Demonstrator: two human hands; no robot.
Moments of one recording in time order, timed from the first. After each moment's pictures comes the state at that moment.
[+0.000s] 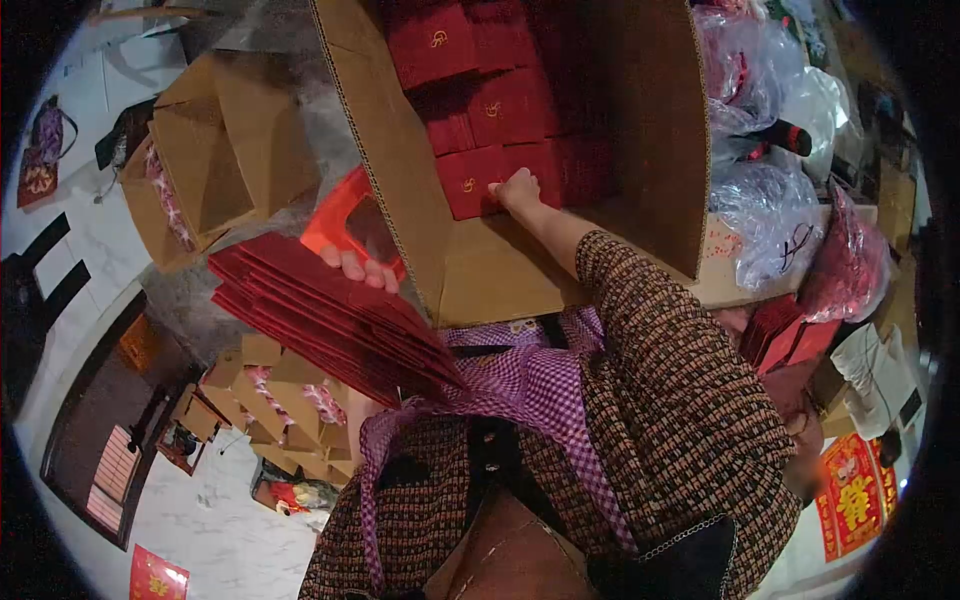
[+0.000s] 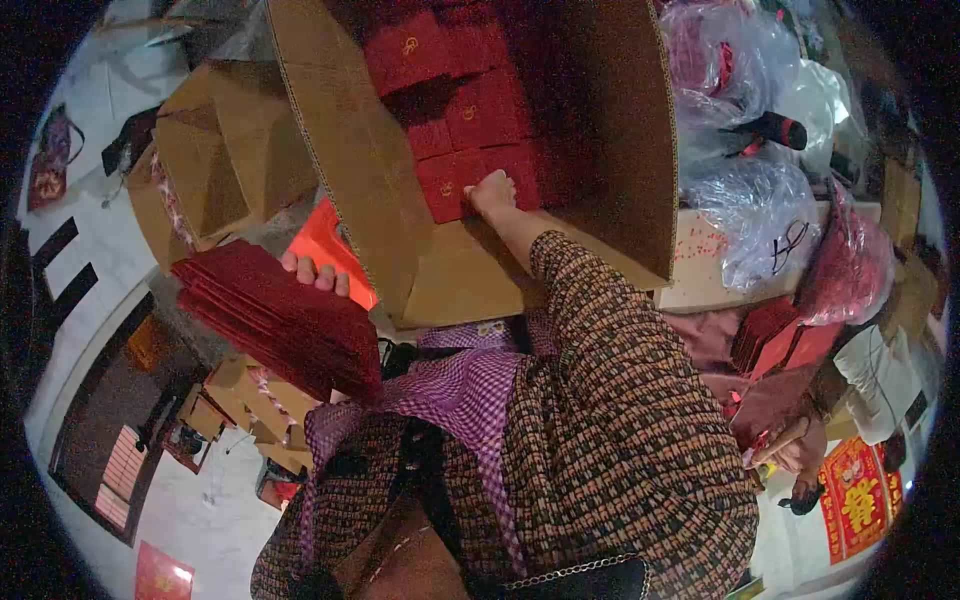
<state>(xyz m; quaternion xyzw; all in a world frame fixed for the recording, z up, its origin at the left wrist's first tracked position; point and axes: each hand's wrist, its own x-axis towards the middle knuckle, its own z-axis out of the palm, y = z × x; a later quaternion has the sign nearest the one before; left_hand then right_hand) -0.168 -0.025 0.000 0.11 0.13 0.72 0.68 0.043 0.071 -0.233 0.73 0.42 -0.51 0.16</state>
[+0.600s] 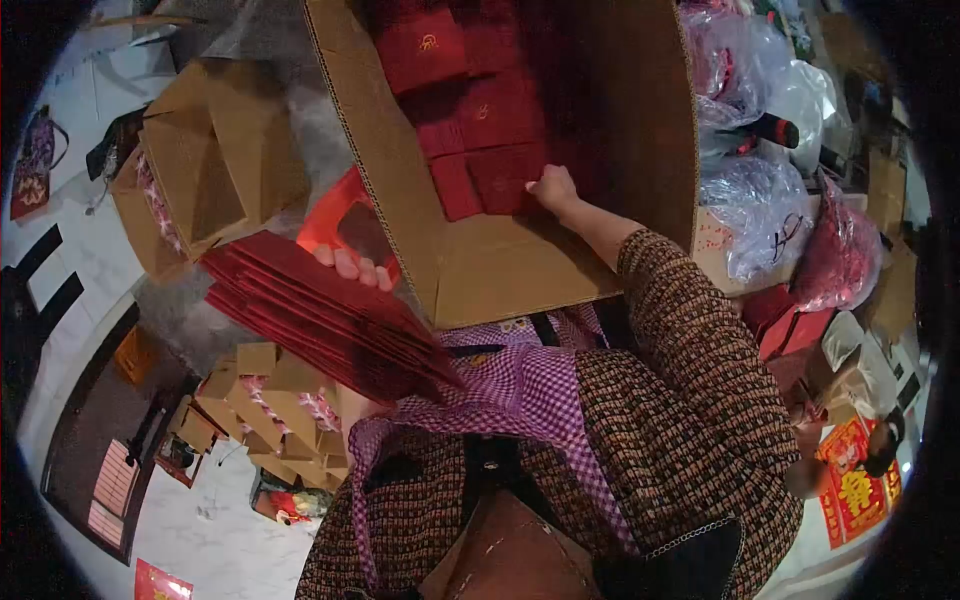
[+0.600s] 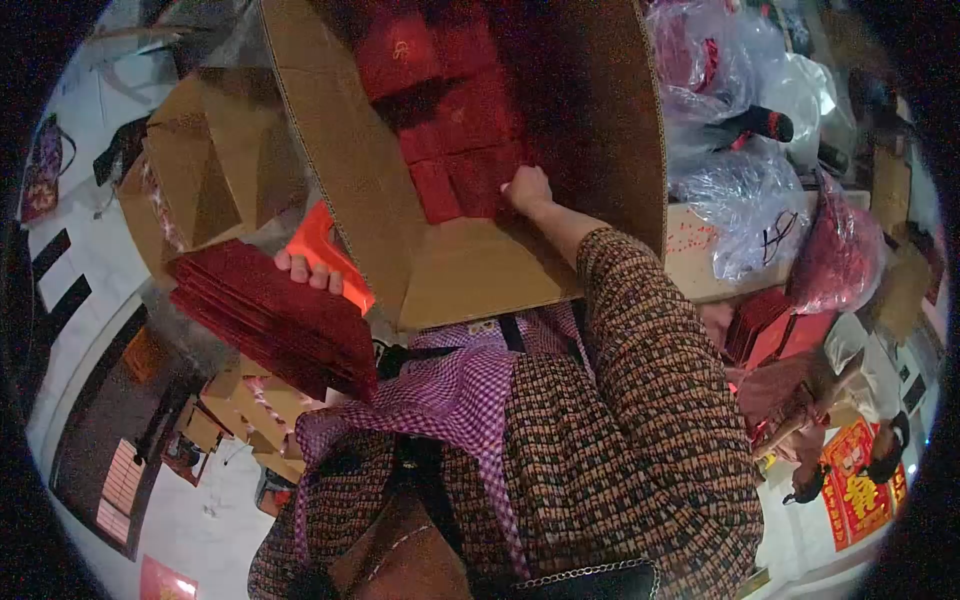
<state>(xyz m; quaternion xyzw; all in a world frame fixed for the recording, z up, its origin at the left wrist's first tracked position) -0.169 -0.023 -0.005 0.09 0.10 0.72 0.68 0.115 0.101 -0.208 0.66 0.59 -0.41 0.22</state>
